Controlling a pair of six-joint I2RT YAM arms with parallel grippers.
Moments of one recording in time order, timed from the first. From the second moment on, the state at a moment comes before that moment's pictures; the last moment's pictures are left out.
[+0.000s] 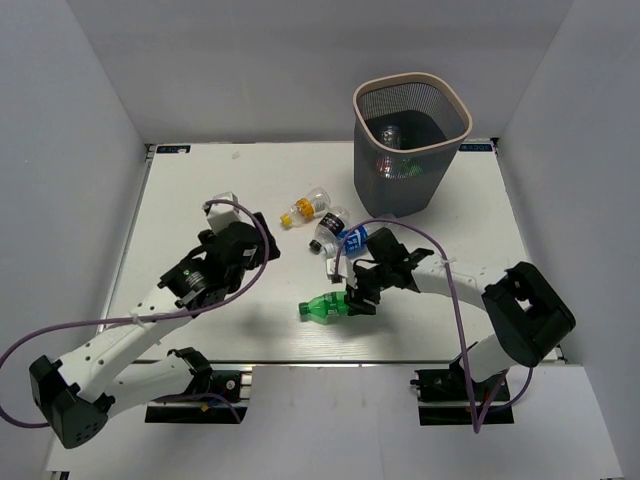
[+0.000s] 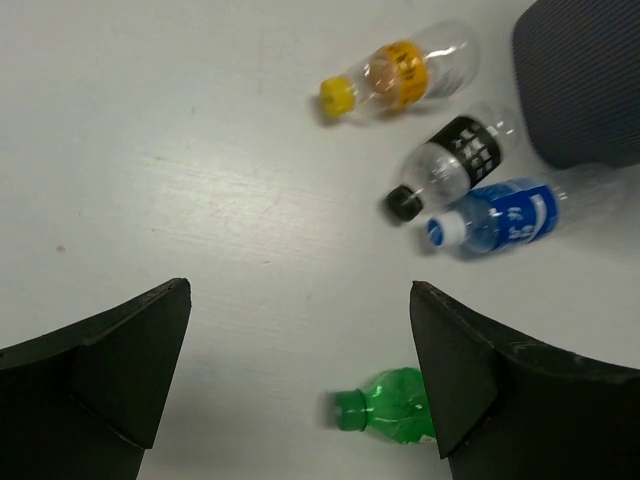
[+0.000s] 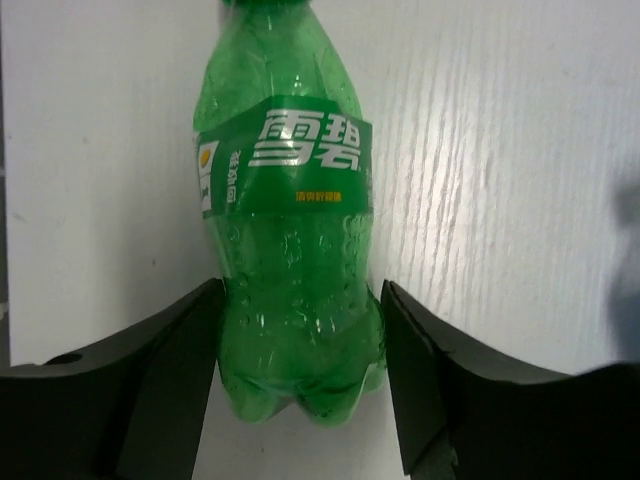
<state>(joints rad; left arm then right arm) -0.76 0.95 0.91 -0.56 -0.62 -0.75 0.71 1.50 0.75 -0.28 -0.64 -0.78</state>
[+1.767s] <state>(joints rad) -0.55 1.90 1.51 -0.35 -0.23 0.01 0.23 1.49 1.73 -0.47 -0.30 -0.25</state>
